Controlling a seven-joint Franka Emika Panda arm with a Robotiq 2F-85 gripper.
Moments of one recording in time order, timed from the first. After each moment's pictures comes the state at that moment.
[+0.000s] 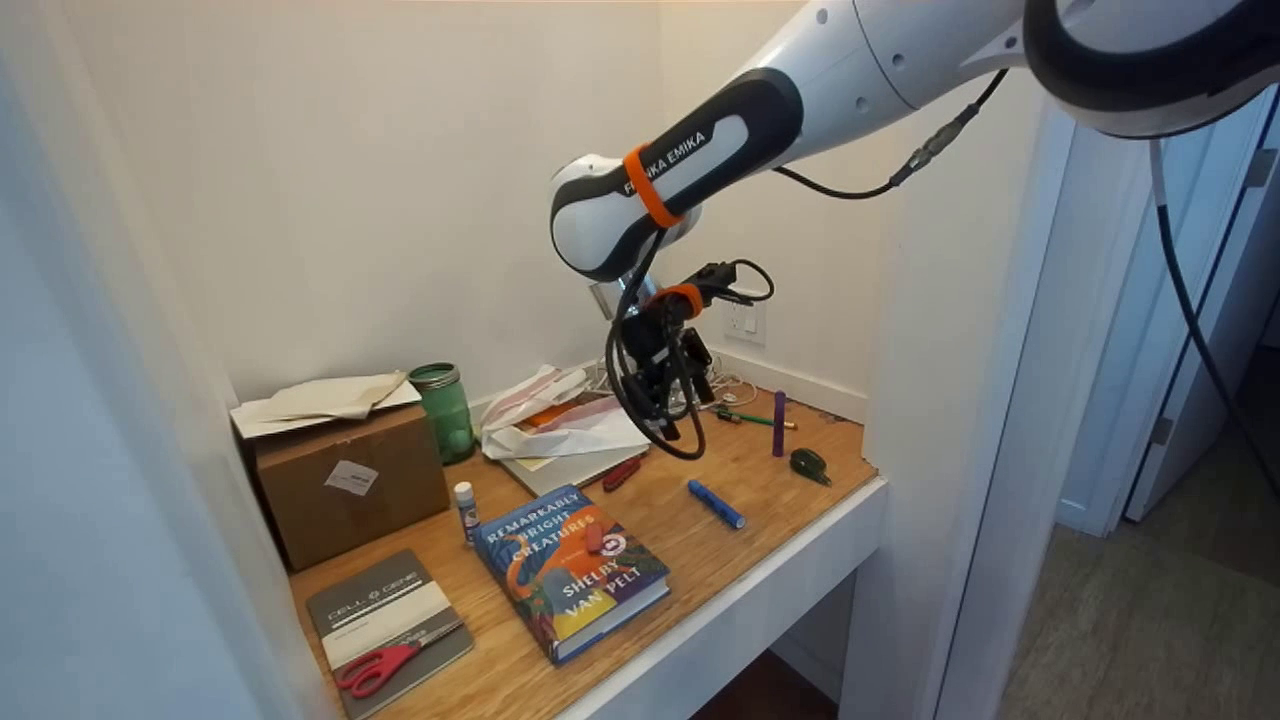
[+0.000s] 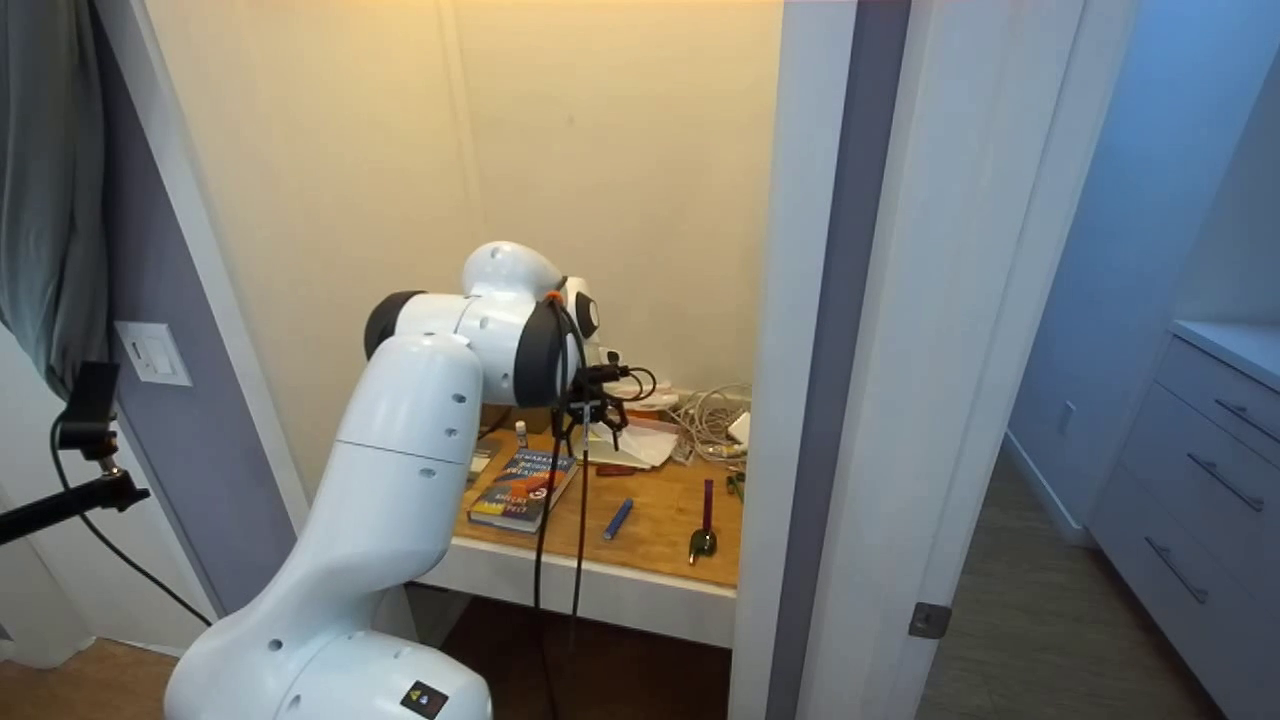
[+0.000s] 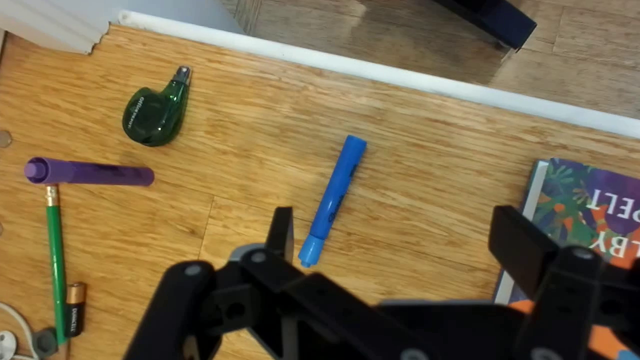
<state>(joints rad) 0.32 0.72 0.19 -1.33 -0.33 1.66 0.01</state>
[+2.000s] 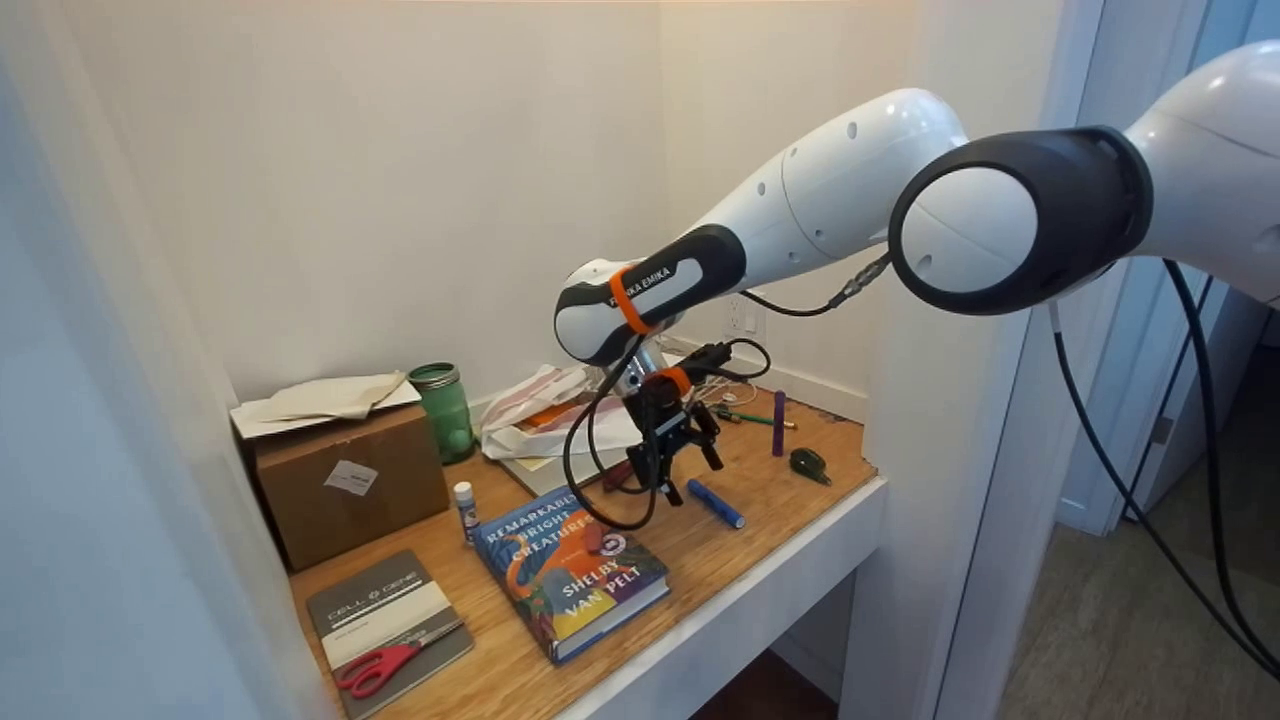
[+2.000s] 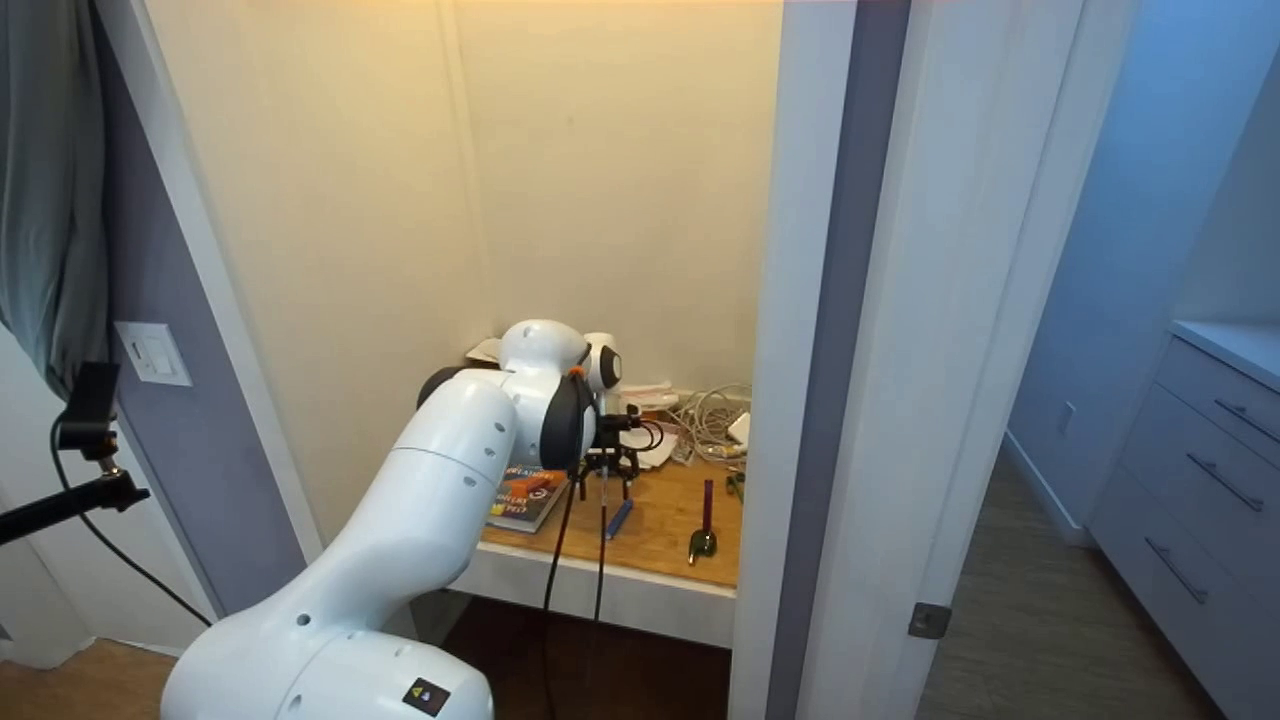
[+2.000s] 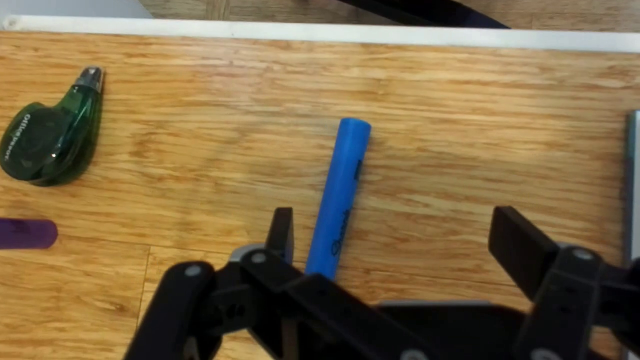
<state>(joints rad) 0.34 1.09 0.12 -0.97 -0.26 1.54 0.07</state>
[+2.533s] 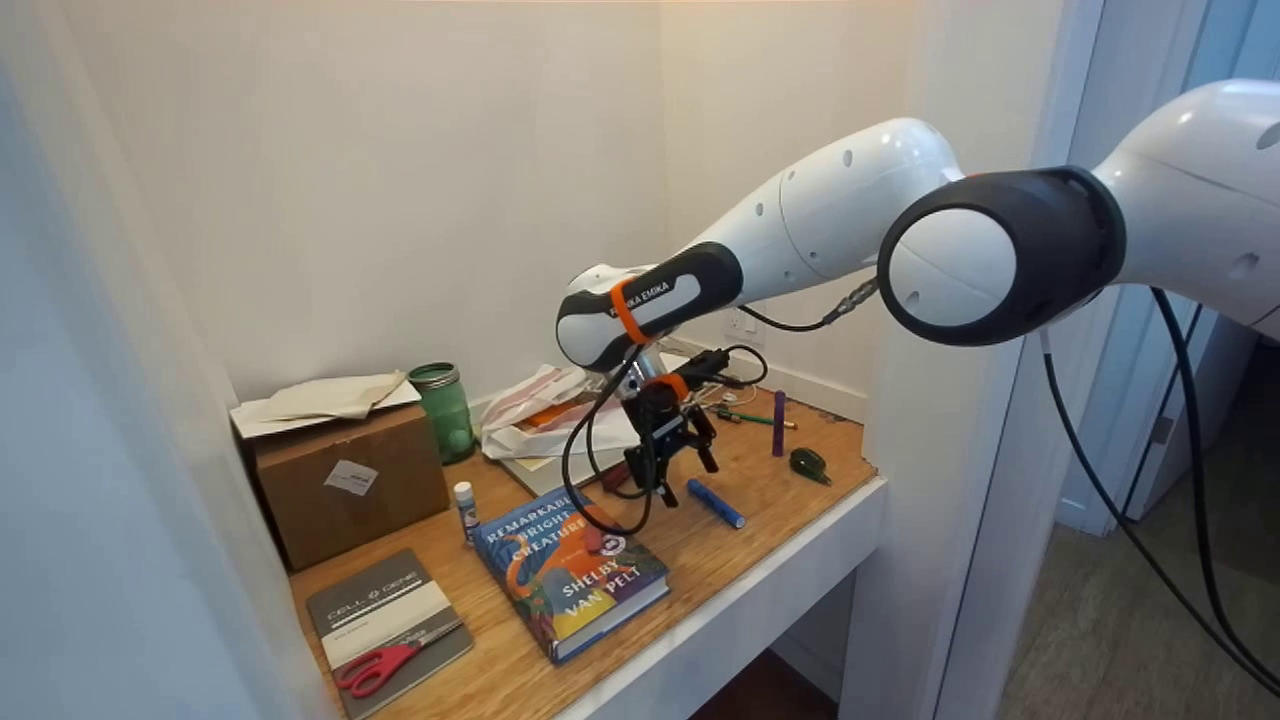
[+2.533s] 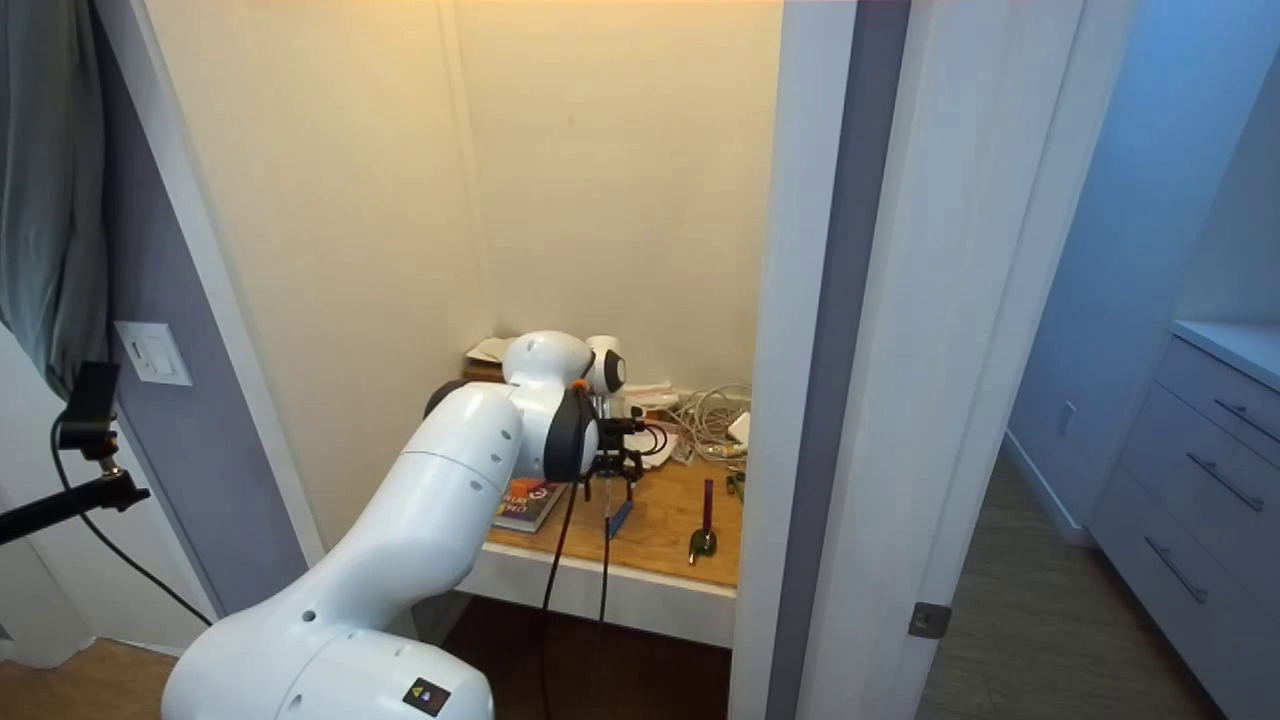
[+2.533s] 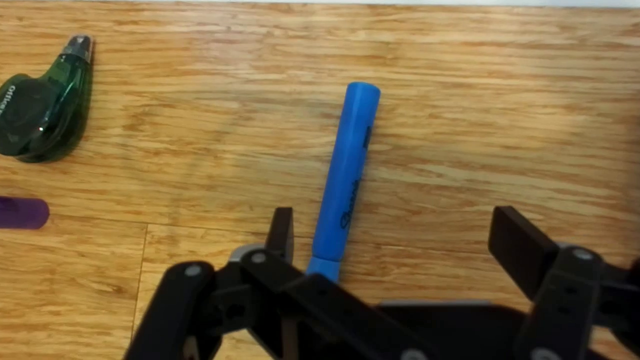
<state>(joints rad) 0.34 1.16 0.12 -0.88 -0.25 1.54 0.07</state>
